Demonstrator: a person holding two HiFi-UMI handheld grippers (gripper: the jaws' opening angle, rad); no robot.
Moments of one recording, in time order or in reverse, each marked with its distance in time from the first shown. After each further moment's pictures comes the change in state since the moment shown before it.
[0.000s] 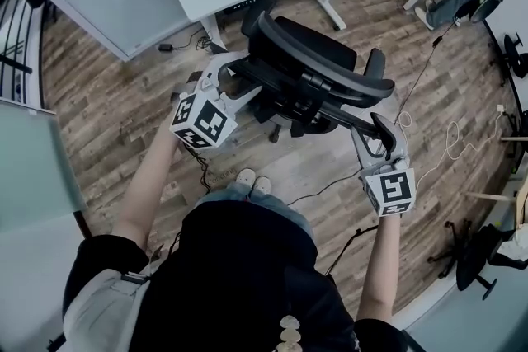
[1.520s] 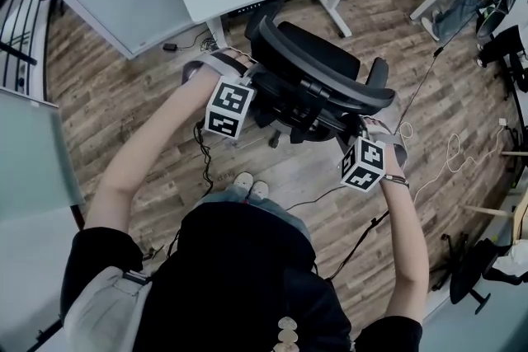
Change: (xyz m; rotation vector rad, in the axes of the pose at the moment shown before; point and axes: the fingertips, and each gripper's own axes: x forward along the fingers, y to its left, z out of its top) left arm 0.054 -0.038 -0.064 0.650 0.451 -0.353; right arm 0.069 0.030 -0.095 -0.733 0.573 0.381
